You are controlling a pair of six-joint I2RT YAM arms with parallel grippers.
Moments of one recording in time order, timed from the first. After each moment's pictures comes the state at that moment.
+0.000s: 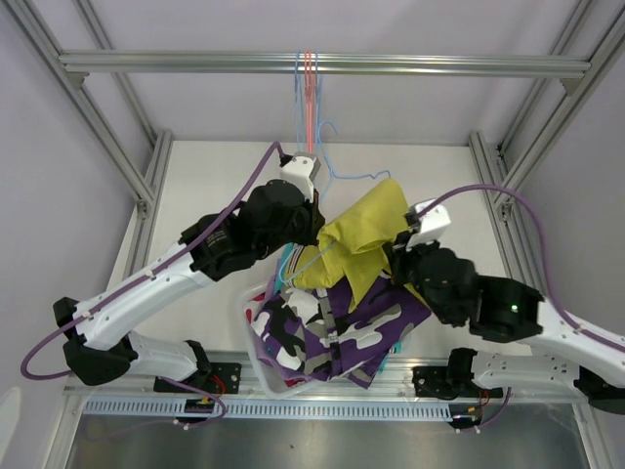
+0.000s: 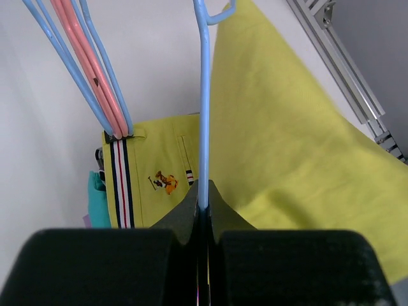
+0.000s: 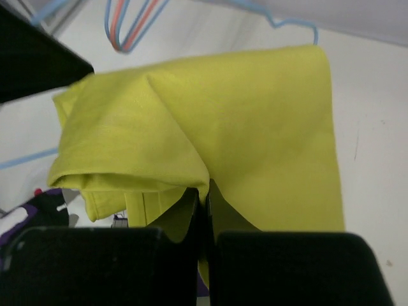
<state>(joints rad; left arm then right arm) -1.01 1.29 1.52 -0.72 -0.36 -0.47 1.25 0.84 1.18 -0.66 0.80 0.34</state>
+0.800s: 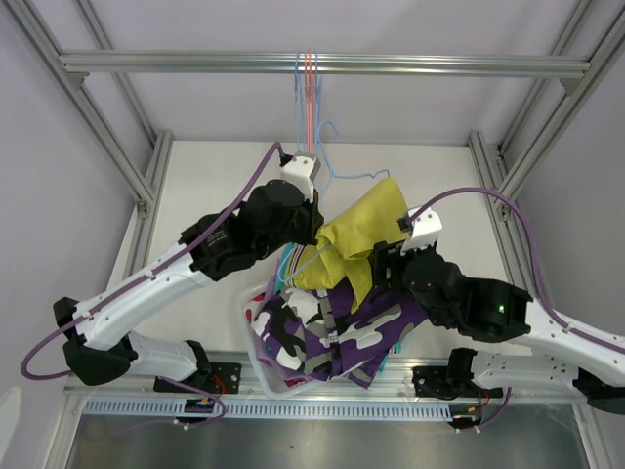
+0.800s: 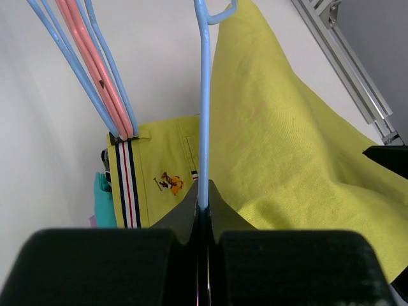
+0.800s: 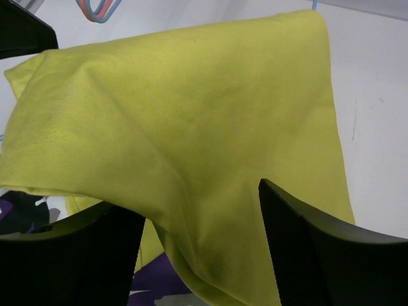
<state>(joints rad) -1.01 1.29 1.52 -0.72 -0.37 -0.45 1.25 0.86 1.10 -0.68 0.80 0.42</state>
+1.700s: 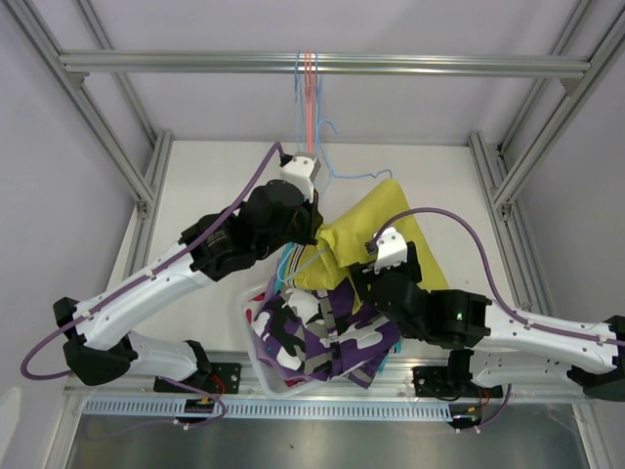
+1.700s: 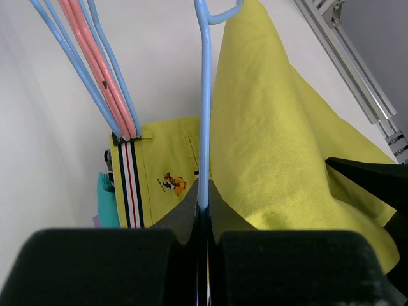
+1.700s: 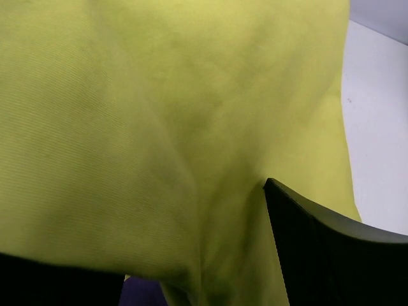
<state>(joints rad) -1.01 1.29 1.52 -0.72 -0.38 -0.44 1.33 0.95 0.94 -0.58 0.94 0.34</state>
